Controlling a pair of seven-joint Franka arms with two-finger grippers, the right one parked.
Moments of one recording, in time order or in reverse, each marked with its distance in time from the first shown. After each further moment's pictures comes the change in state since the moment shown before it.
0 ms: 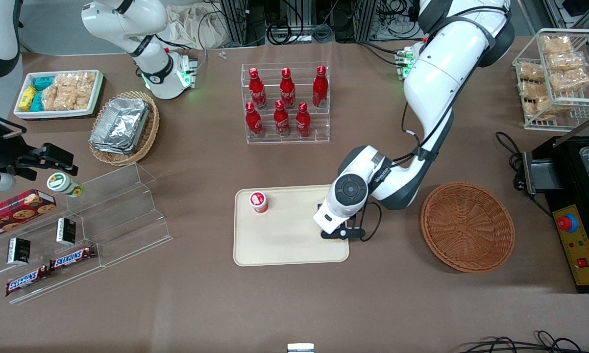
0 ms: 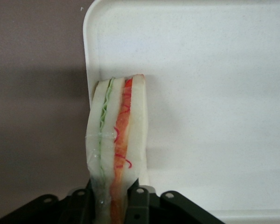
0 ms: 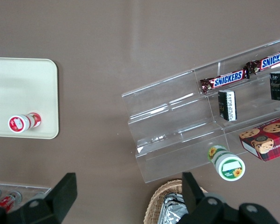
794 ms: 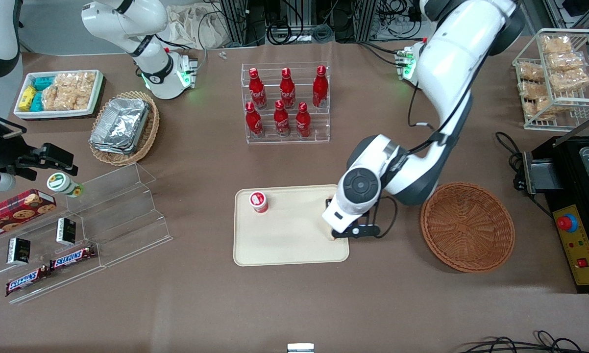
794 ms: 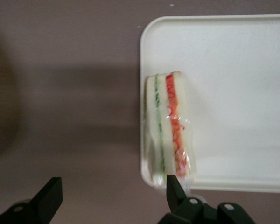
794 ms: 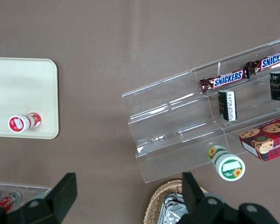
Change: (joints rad) arm 0.035 -0.133 0.002 0.060 -0.002 -0.268 0.035
